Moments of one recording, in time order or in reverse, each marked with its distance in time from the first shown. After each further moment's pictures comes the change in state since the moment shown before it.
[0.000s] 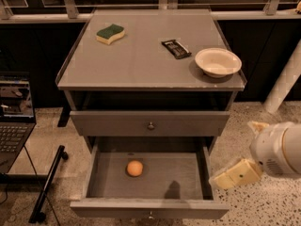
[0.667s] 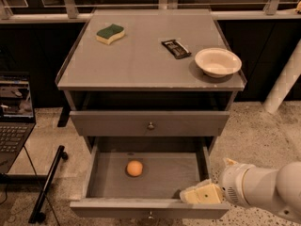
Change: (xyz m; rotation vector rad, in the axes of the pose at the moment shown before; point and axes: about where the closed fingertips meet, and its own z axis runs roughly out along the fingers) arm 0.053 0.041 0.114 -0.064 -0.110 0.302
